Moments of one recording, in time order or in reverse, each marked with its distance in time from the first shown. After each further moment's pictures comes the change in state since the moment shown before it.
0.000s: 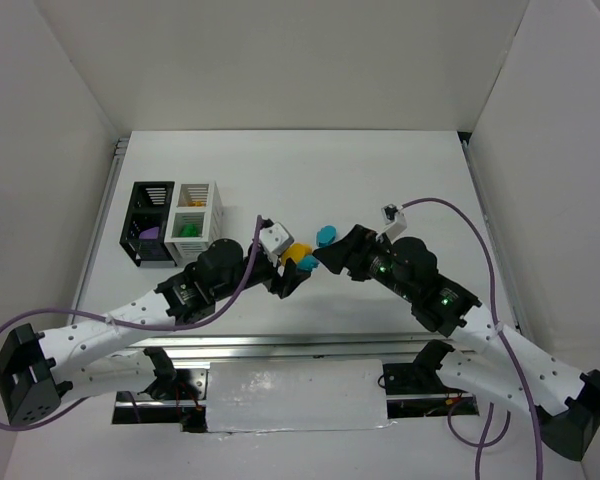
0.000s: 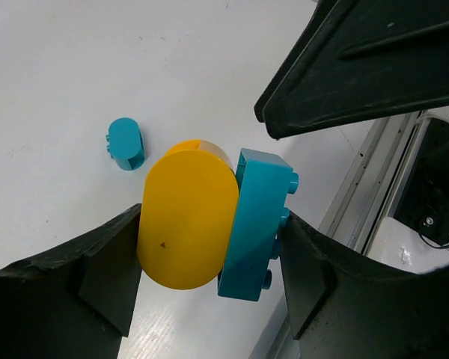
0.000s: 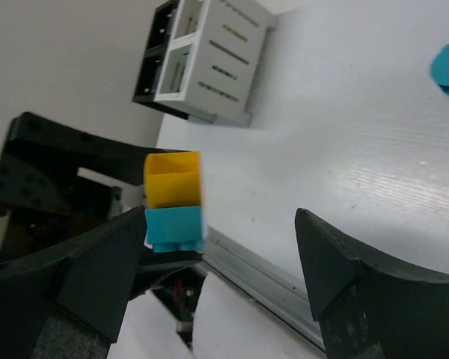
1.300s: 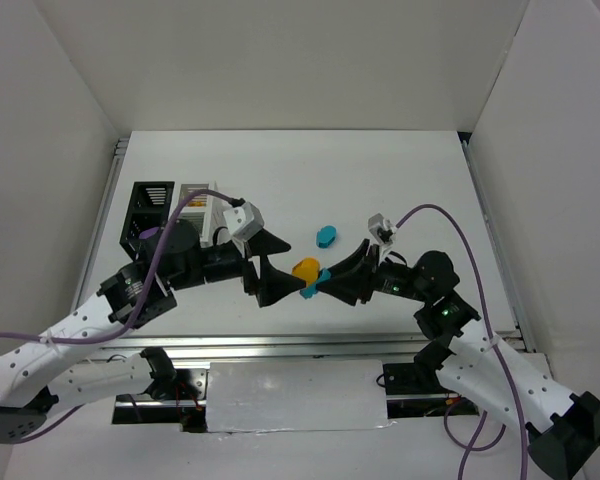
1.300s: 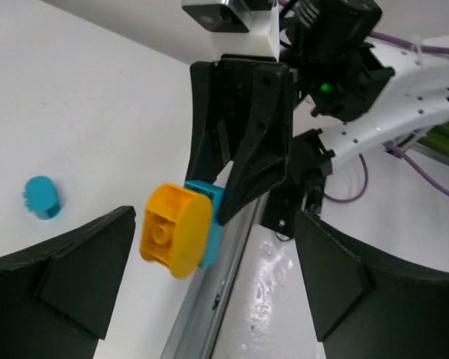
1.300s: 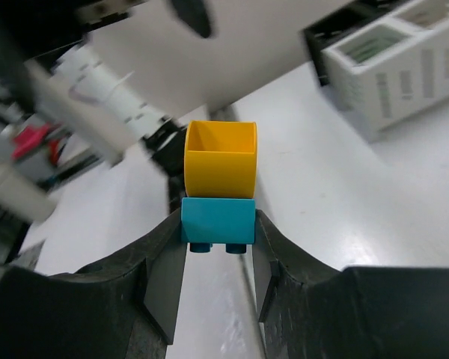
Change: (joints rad) left arm -0.003 -0.144 0.320 -0.353 0.253 -0.144; right arm -0.144 -0.103 -0.209 0.474 -0.684 -0.360
